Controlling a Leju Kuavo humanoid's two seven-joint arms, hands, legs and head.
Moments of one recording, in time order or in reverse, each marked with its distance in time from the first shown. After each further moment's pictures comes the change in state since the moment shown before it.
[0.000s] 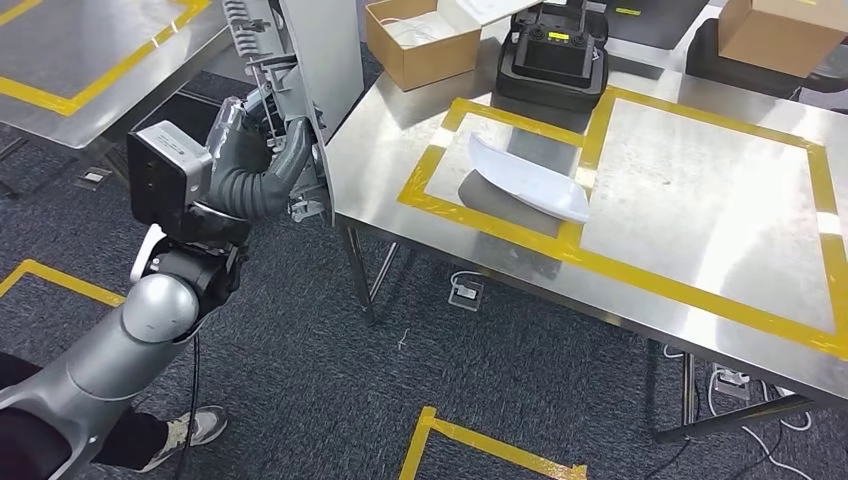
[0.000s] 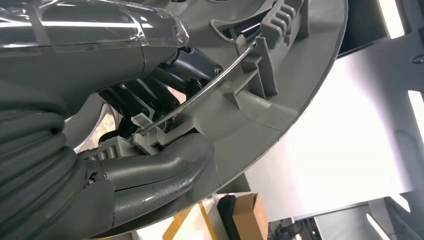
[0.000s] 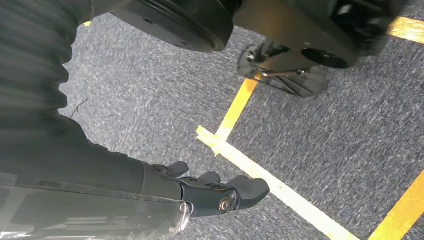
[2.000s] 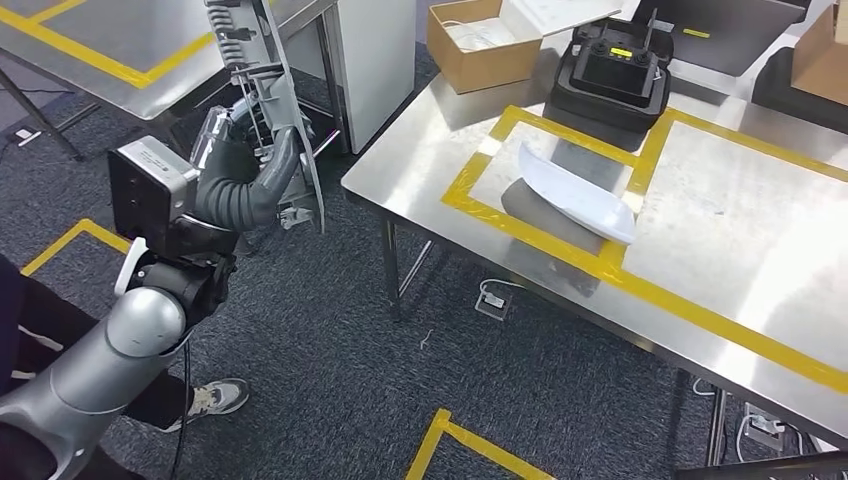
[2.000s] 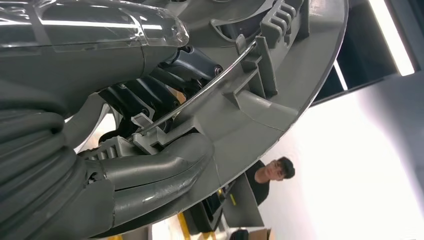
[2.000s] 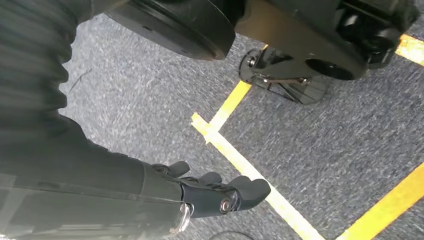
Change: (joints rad) left arm 0.046 0.022 0.019 -0.048 -0.024 -0.001 0.017; right arm 0.000 -0.001 0.001 -0.005 0.014 0.025 0.006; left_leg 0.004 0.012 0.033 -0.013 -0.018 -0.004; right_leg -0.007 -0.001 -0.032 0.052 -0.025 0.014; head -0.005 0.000
